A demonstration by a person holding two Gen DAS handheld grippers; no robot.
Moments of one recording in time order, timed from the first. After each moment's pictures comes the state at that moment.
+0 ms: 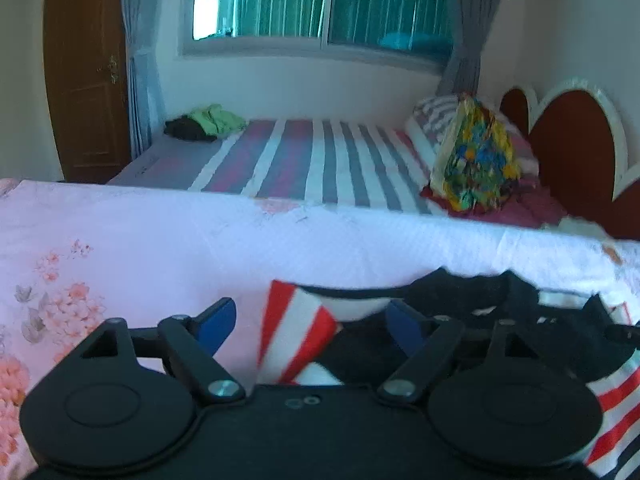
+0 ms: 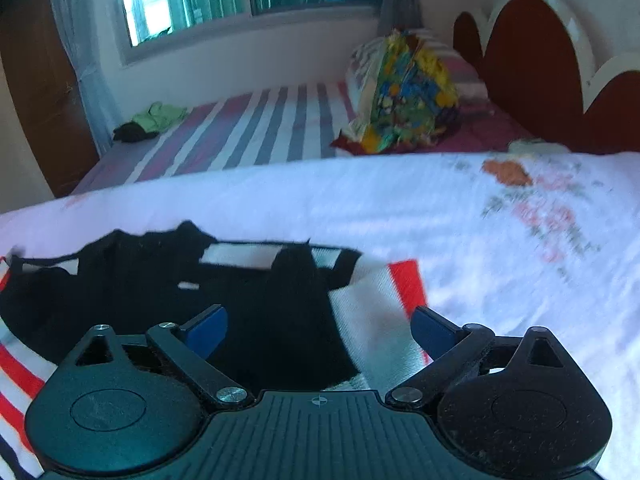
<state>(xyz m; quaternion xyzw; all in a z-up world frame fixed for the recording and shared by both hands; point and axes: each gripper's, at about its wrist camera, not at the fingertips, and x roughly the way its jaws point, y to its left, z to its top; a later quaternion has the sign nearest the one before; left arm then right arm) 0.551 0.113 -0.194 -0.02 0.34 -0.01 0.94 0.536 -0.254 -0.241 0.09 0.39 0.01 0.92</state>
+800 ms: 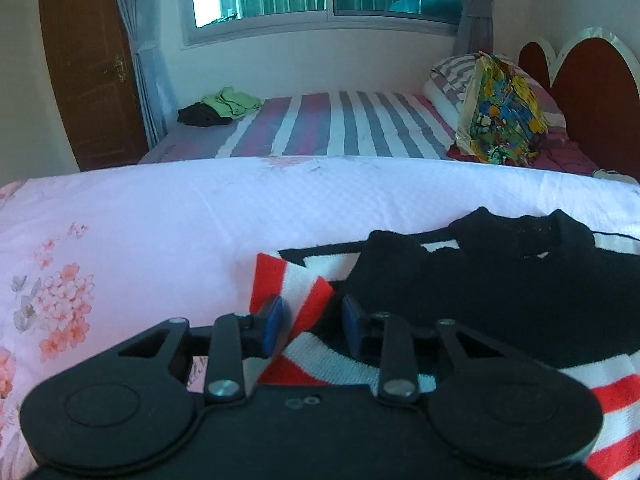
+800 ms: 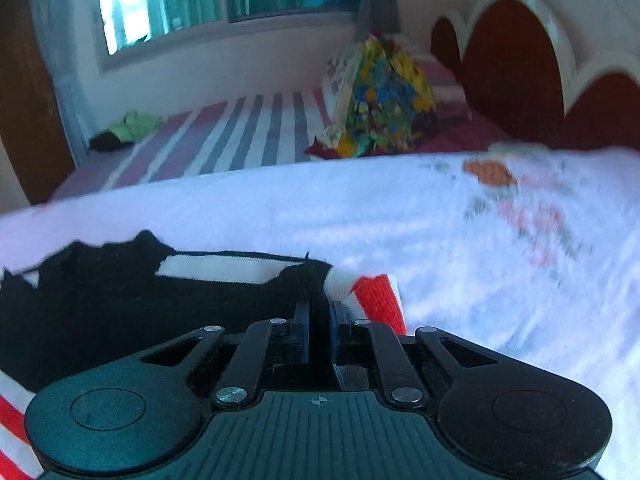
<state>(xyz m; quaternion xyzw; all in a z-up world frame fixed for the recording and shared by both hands) 0.564 0.093 -0.235 0.04 0.36 0.02 0.93 0.547 -0.258 -0.245 0.07 0.36 -0.03 0.93</state>
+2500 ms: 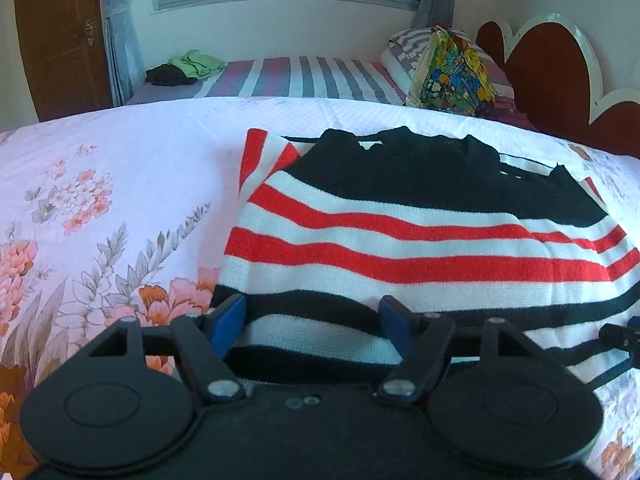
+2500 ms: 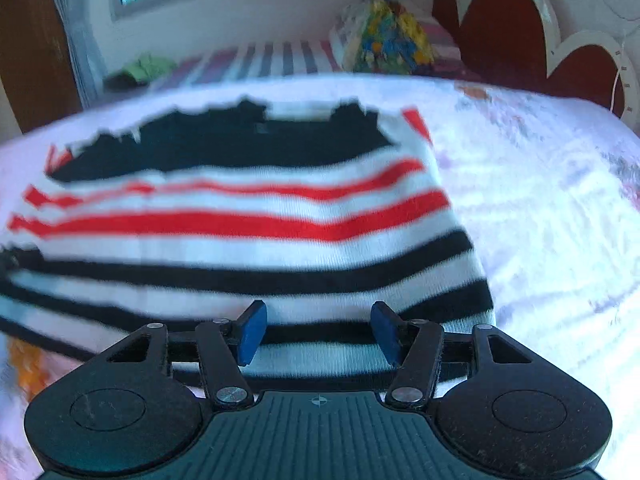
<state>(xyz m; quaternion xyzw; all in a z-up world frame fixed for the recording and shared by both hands) 0.459 0.102 -0.230 0.01 0.41 -0.05 0.91 0.397 -0.164 -0.244 0.06 0.44 -0.04 0.89</state>
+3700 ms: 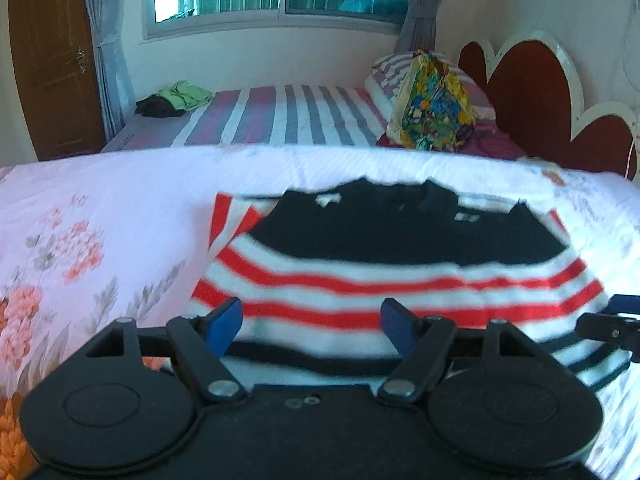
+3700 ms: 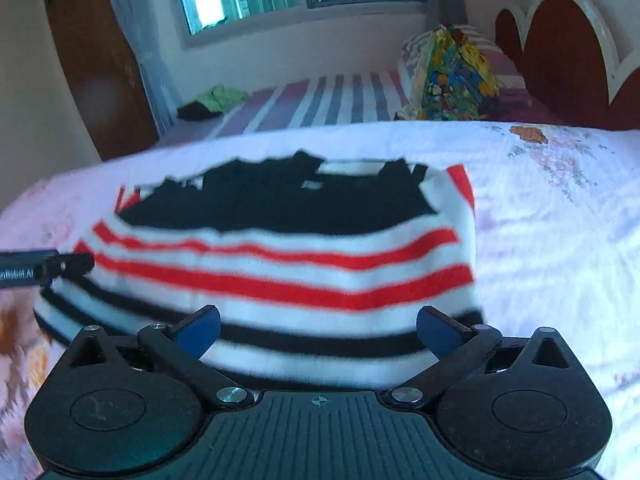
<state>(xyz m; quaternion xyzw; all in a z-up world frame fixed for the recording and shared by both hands) 0.457 0.067 -0.178 0.01 0.38 -0.06 0.92 0.419 -0.215 -0.209 0.10 0.39 0.10 0.91</state>
